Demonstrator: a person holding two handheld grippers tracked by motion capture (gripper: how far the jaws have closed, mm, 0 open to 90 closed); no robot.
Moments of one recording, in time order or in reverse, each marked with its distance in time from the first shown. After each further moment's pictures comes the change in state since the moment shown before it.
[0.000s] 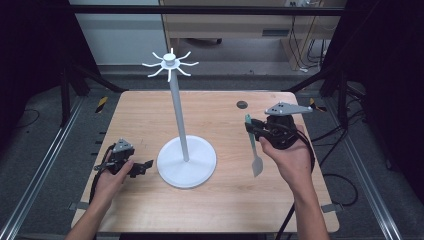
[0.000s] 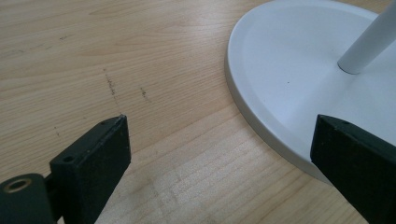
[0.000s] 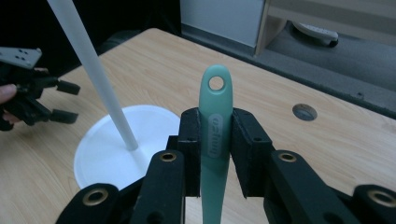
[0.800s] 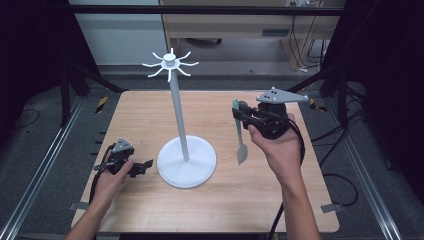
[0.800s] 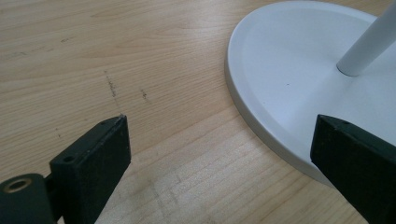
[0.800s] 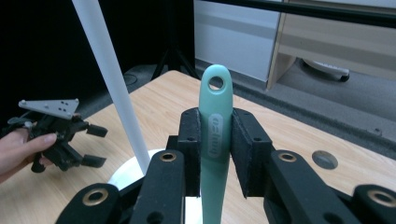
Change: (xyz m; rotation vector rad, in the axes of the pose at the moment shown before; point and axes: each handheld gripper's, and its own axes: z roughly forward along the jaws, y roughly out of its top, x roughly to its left) left arm 0.000 0.000 -0.001 -0.005 0.001 0.001; right arm 0.025 0.039 -0.003 -0.128 0.048 -0.001
